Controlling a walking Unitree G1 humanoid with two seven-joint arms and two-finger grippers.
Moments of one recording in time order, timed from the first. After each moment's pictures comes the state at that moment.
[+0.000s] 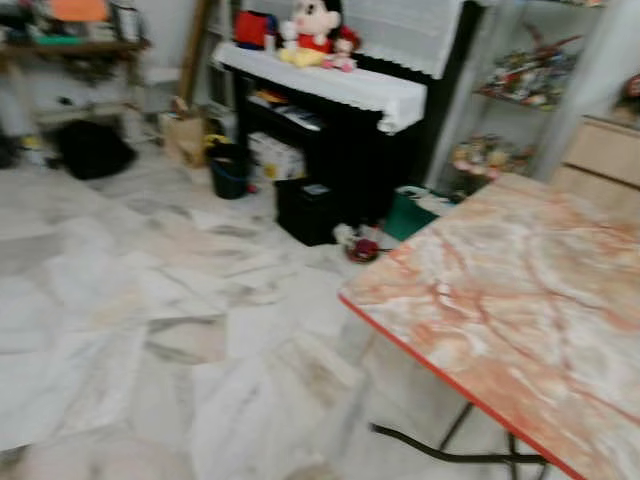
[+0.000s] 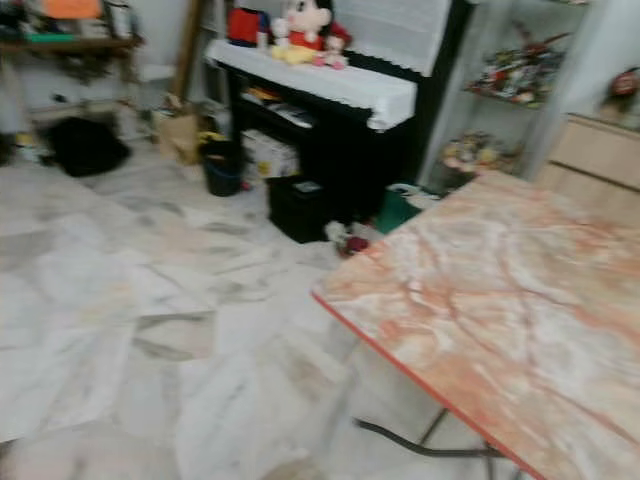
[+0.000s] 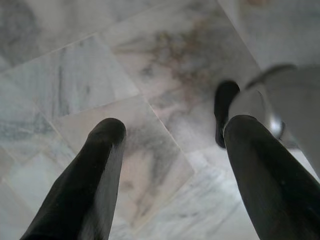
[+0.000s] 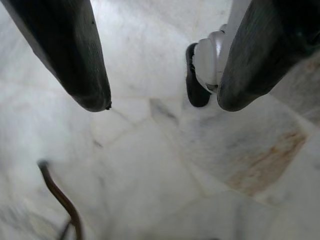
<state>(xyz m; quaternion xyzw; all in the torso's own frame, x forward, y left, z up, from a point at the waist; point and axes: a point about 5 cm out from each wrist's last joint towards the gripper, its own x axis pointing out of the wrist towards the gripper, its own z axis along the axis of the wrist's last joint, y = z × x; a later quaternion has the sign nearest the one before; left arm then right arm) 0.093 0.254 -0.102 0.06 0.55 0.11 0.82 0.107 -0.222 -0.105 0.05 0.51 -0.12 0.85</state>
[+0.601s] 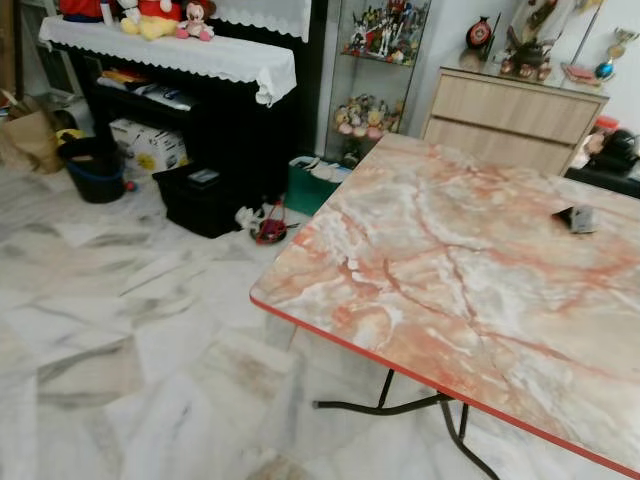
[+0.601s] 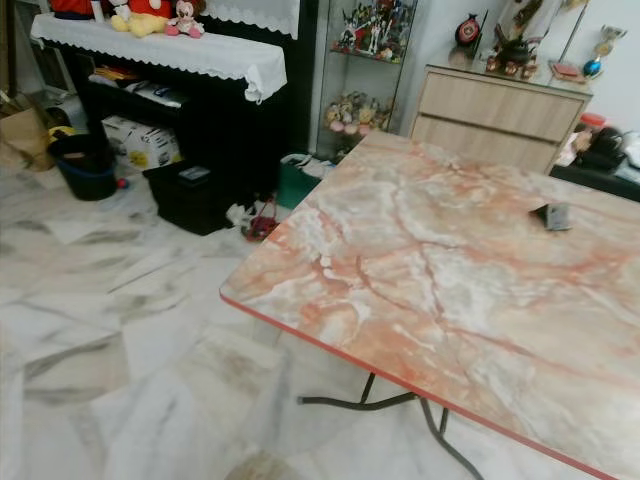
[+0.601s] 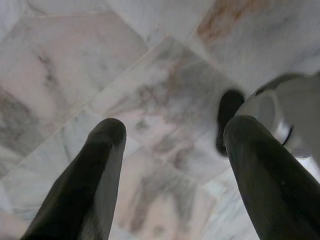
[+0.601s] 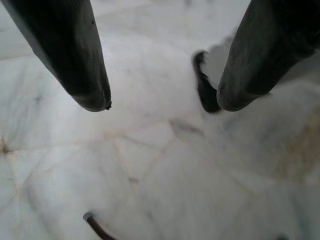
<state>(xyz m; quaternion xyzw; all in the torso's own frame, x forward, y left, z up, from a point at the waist) 0.098 0.257 -0.100 0.06 0.55 0.12 0.83 0.110 -0.219 -0.105 0.05 0.51 -0.12 0.85</state>
